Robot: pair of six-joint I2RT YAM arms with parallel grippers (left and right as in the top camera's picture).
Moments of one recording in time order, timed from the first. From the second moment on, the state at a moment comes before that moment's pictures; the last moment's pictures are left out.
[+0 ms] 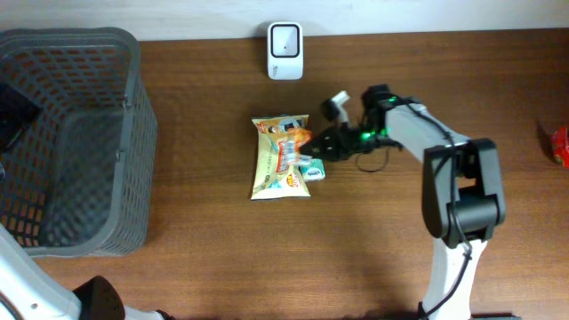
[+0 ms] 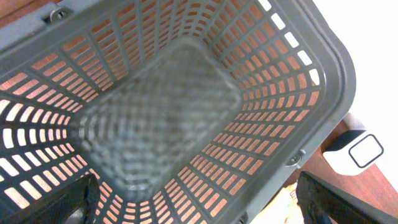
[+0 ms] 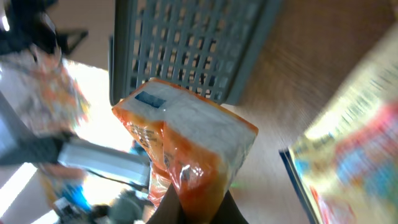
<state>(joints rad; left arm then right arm) 0.53 1.68 2.41 -1.69 0.08 -0.41 0.16 2.17 1.48 -0.89 -1.50 -0.32</state>
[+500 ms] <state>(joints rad) 0.53 1.68 2.41 -1.69 0.08 -0.41 0.24 2.17 1.67 -0.16 -1.54 0.02</state>
